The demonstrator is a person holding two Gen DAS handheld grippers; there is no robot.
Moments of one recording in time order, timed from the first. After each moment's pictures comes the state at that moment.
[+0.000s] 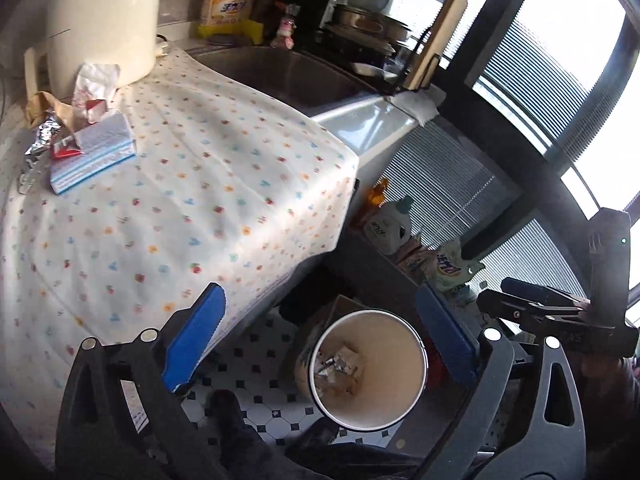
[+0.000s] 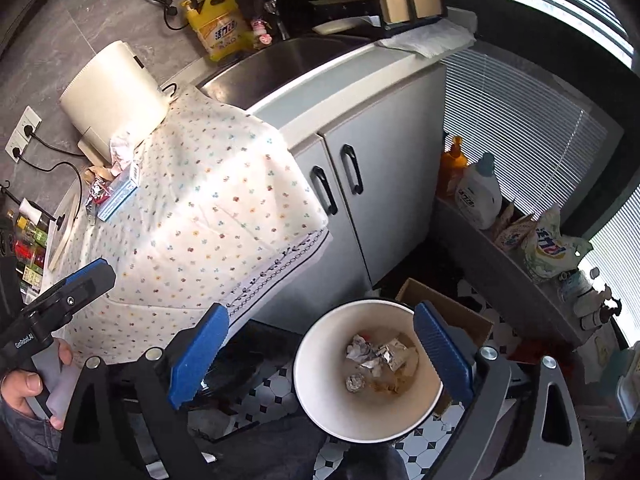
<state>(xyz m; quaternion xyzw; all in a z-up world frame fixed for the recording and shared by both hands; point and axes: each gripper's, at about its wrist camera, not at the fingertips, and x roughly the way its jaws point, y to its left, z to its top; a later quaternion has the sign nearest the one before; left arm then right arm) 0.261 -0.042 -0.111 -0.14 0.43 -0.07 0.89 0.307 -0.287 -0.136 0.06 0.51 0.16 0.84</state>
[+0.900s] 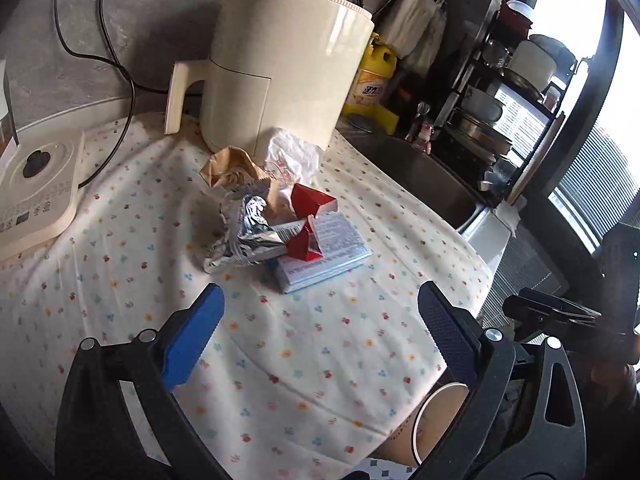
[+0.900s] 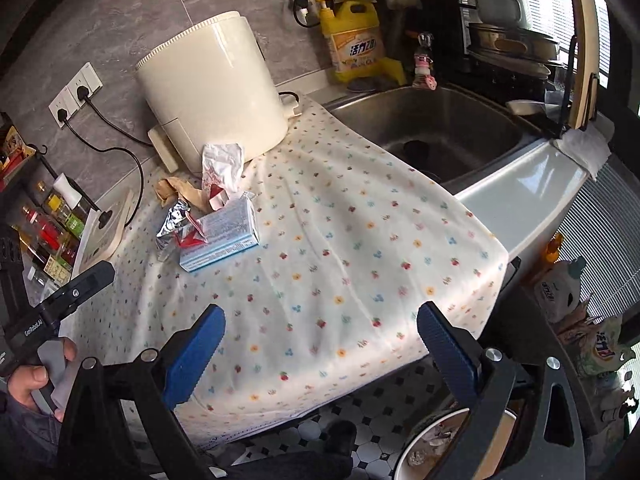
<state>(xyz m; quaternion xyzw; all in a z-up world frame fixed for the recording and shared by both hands) 0.255 0.175 -0.083 -0.18 0.35 0.04 0.92 0.366 -0.068 -0.098 0.02 0.45 0.26 0.86</state>
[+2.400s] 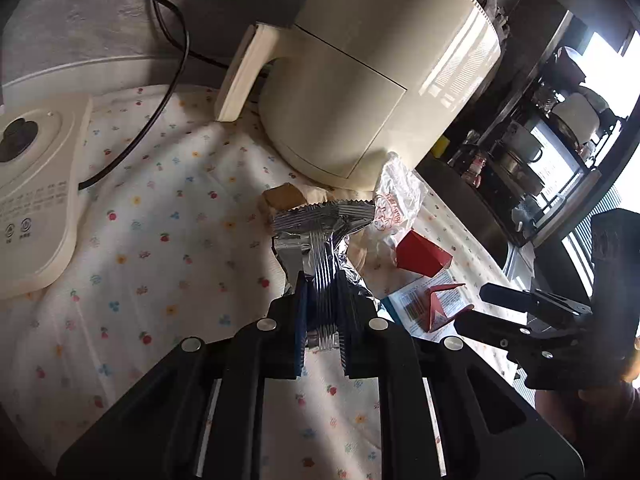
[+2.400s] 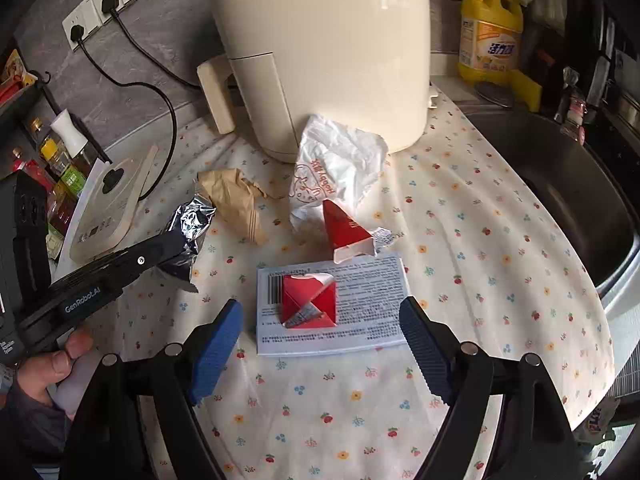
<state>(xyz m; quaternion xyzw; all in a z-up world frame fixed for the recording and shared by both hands) 0.302 0.300 -0.135 -0.26 0.35 0.04 0.90 0.410 0.134 -0.124 -0.10 0.47 0.33 0.81</state>
